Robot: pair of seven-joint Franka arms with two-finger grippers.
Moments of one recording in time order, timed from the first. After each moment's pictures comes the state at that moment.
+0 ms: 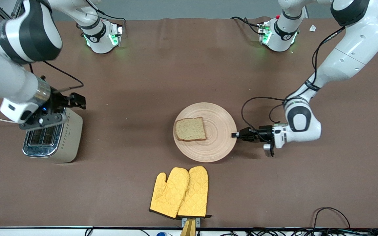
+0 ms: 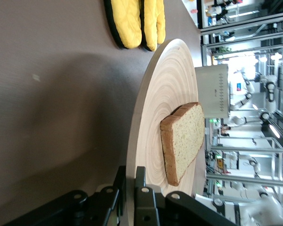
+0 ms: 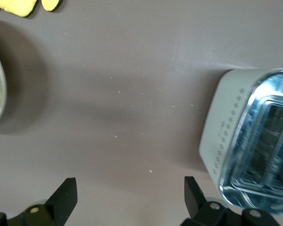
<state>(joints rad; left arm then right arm) 0.35 0.87 -0.67 -1.84 -1.07 2.36 0.90 0.16 0.21 0.00 -1.60 0.08 1.70 -0.05</state>
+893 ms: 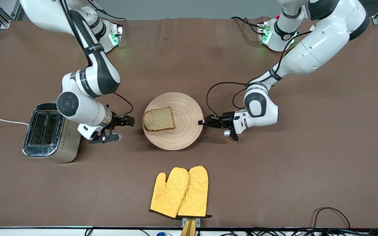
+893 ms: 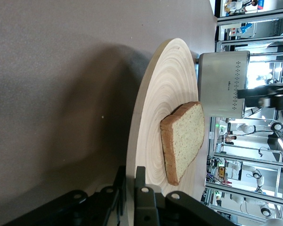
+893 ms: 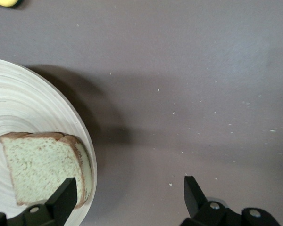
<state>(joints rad) 0.09 0.87 -0.68 -1.86 -1.32 2.55 0.90 0.32 0.38 0.01 -1.89 0.21 2.21 0.10</state>
